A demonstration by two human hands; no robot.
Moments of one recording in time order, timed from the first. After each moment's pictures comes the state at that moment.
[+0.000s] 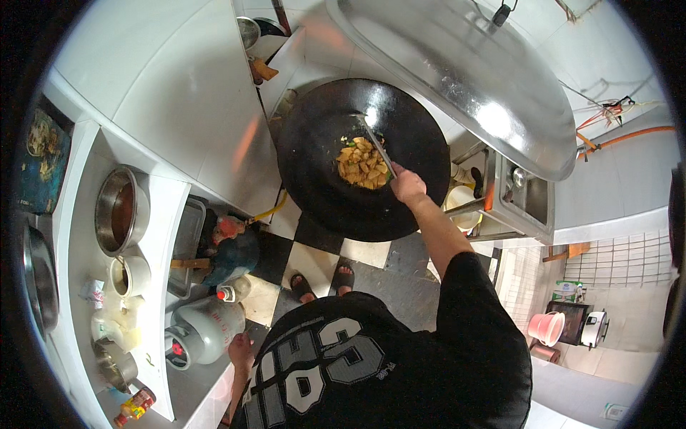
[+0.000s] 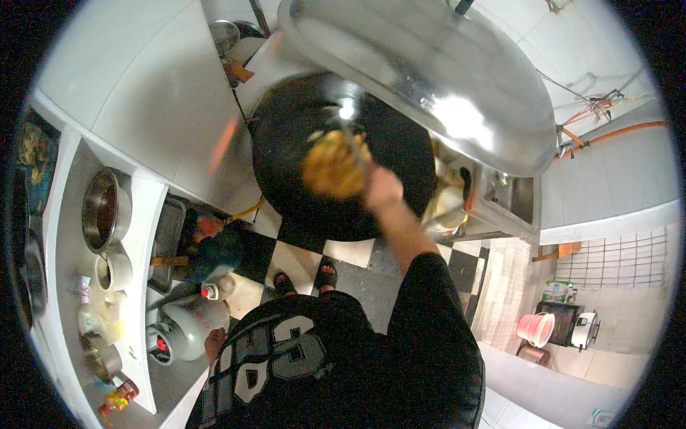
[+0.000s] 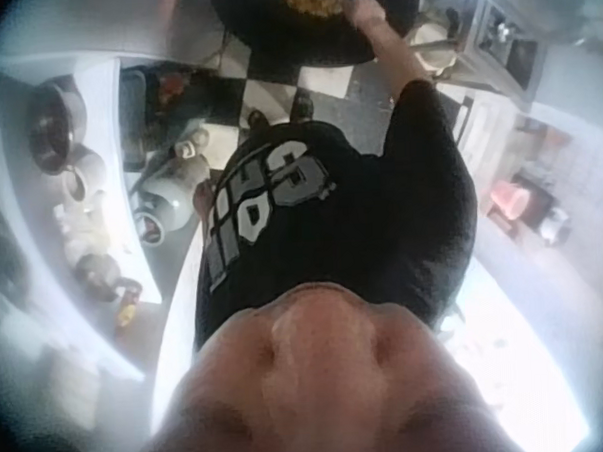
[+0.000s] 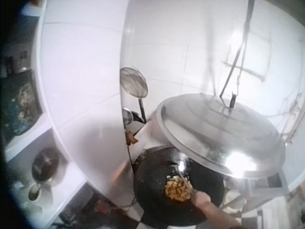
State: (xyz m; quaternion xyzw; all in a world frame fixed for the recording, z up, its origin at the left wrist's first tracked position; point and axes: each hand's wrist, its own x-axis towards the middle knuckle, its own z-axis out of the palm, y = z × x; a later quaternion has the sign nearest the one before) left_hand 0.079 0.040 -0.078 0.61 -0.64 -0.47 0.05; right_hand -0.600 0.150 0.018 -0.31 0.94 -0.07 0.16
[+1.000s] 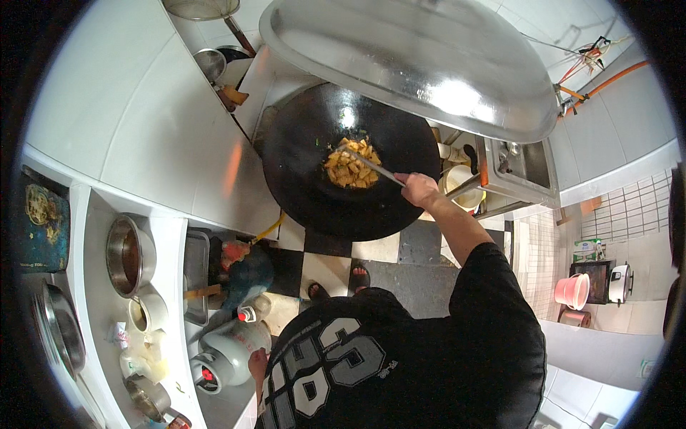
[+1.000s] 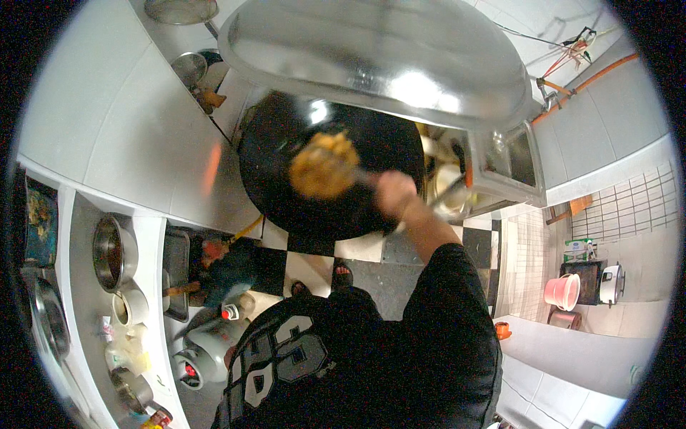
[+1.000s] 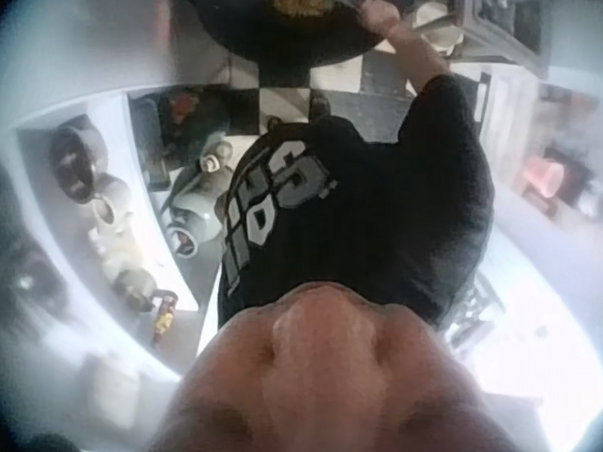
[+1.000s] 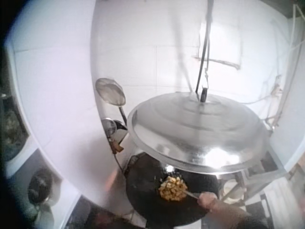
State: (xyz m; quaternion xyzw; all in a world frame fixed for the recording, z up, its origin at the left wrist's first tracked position) left_hand 0.121 0.021 -0.122 0.61 -0.69 -0.39 0.04; right_hand -0.606 0.202 0.019 -0.40 0.91 -0.03 0.15
